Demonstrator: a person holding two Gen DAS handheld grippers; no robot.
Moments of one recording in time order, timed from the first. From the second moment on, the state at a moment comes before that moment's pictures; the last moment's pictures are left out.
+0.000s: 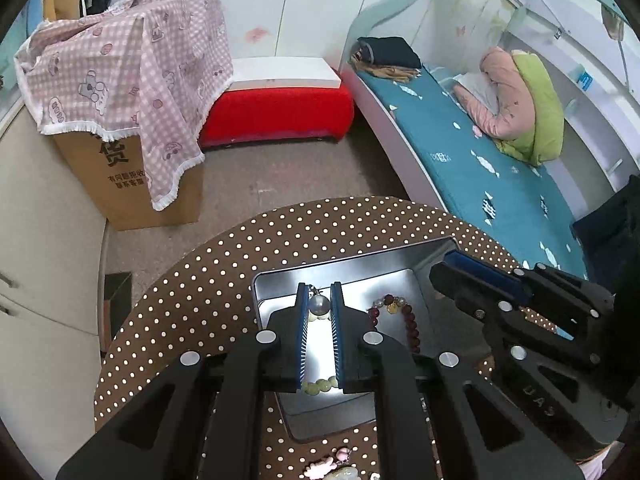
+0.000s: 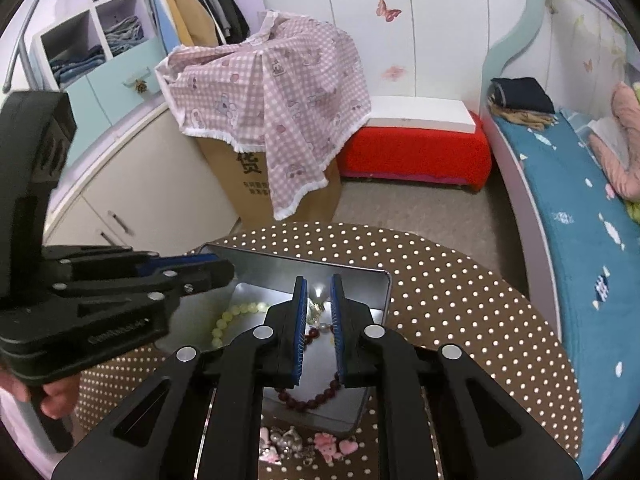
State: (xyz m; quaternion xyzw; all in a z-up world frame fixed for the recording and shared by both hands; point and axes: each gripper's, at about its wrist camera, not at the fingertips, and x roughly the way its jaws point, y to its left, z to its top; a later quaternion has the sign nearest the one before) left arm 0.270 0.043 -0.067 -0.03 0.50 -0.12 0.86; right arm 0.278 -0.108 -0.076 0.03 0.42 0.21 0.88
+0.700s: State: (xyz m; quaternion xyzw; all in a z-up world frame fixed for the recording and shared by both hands) left arm 0.260 0.038 -0.070 0.00 0.50 -0.11 0.86; right arm 0.261 -0.131 -0.059 0.03 0.41 0.17 0.90
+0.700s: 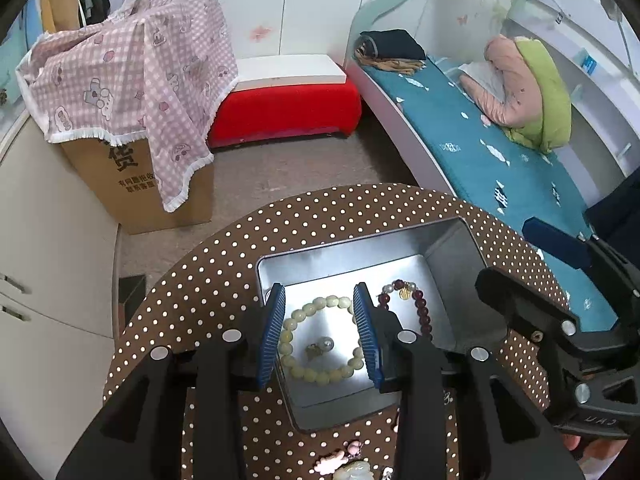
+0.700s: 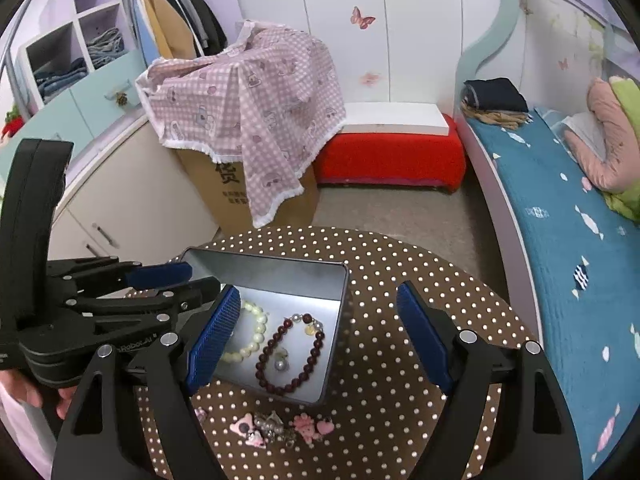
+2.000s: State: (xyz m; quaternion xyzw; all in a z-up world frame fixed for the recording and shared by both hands) left arm 0.098 0.045 -0.003 0.05 0.42 -0.05 0.90; right arm 0.099 -0.156 0.000 -0.01 0.37 0.16 0.91
